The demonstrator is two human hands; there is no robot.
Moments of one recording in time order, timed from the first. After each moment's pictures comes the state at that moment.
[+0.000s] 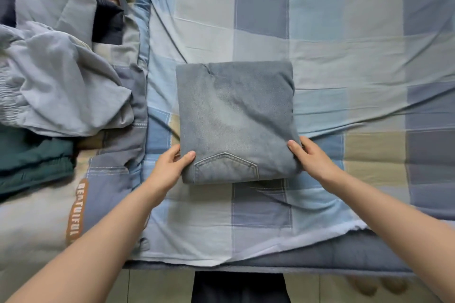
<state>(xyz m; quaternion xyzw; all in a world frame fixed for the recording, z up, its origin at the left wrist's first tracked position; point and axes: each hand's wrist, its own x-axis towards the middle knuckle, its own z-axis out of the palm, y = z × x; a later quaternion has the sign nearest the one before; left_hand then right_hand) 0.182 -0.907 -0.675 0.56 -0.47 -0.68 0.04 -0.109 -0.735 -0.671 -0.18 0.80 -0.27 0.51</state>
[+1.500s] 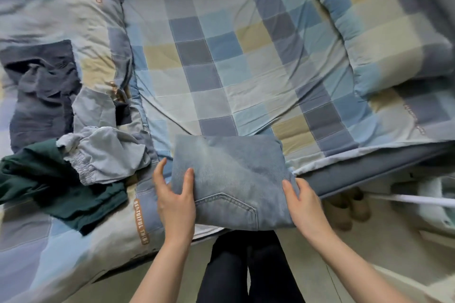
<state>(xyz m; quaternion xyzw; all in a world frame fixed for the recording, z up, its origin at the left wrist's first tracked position) 0.179 -0.798 -0.334 0.57 -0.64 -0.47 0.21 0.042 -0.607 -0.328 -0.03 0.88 -0.36 0.32</state>
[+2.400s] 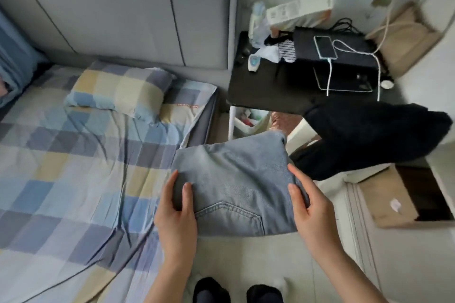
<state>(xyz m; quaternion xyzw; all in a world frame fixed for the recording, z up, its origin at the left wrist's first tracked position) 0.183 -0.491 -0.139 0.08 -0.81 -0.58 0.02 0.286 -0.283 -0.111 0.24 0.84 -0.43 -0.22</state>
